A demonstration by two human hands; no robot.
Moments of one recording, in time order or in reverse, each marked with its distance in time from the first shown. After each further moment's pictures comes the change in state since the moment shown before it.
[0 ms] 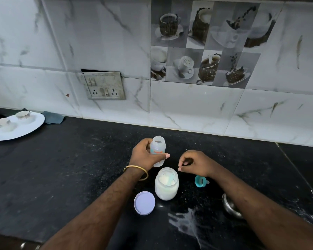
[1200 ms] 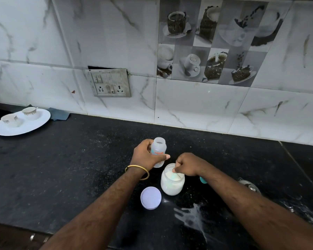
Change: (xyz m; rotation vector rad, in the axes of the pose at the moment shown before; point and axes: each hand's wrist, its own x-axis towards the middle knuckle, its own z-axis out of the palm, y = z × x) left_hand -0.009 -0.018 -0.020 0.022 -0.008 -0.026; right_hand 0.023 -0.047 0.039 -0.231 -0.184 0.319
